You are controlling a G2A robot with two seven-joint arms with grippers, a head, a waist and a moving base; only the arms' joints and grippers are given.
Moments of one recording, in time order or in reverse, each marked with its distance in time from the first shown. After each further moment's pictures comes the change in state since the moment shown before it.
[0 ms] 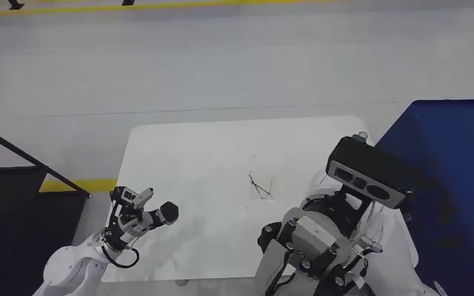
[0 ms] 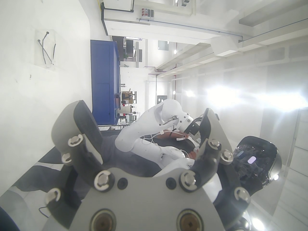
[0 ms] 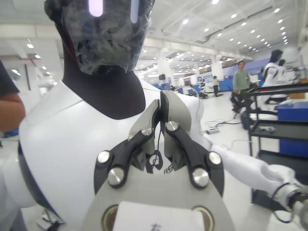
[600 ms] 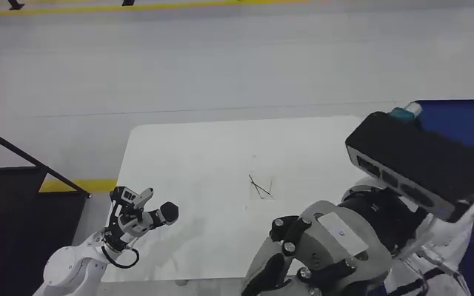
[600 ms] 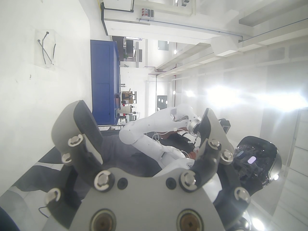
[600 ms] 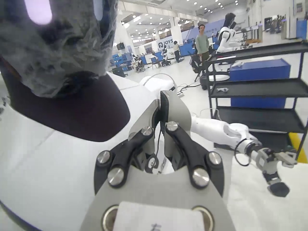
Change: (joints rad) left arm 0.000 0.000 0.000 0.000 0.000 0.000 0.000; right arm 0.156 0.029 0.176 -0.150 -0.020 0.590 0.085
